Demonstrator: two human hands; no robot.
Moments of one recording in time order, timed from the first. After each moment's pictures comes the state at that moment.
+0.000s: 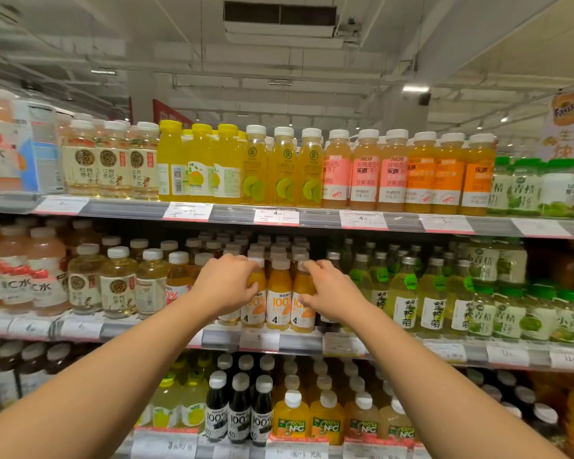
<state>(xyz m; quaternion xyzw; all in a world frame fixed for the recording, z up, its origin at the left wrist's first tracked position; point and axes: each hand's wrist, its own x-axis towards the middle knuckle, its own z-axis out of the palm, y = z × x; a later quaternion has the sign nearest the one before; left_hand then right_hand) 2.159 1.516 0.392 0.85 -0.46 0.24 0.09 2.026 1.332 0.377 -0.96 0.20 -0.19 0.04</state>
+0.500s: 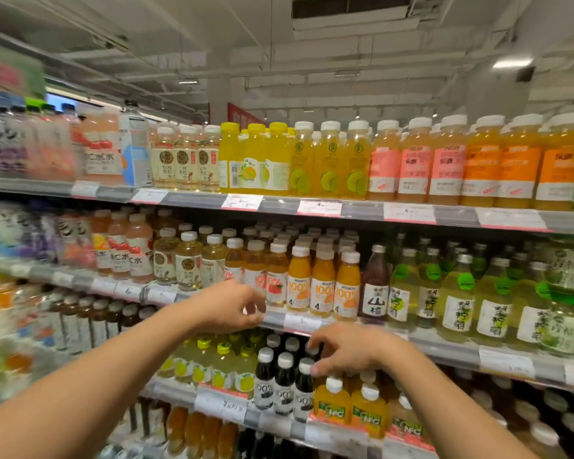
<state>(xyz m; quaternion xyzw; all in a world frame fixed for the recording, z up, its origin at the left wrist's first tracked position) 2.118 1.611 0.377 0.88 -0.47 0.02 0.04 1.972 1.391 0.353 -0.99 0.02 0.12 0.12</state>
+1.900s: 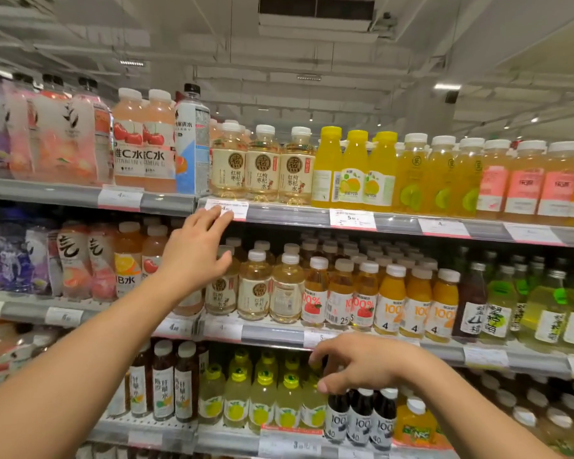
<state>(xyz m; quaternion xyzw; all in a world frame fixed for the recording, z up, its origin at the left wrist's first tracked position) 2.393 1.790 0.417 0.85 -0.39 0.31 0.17 2.134 1.587 0.368 -0.97 0.09 0.12 0.17</state>
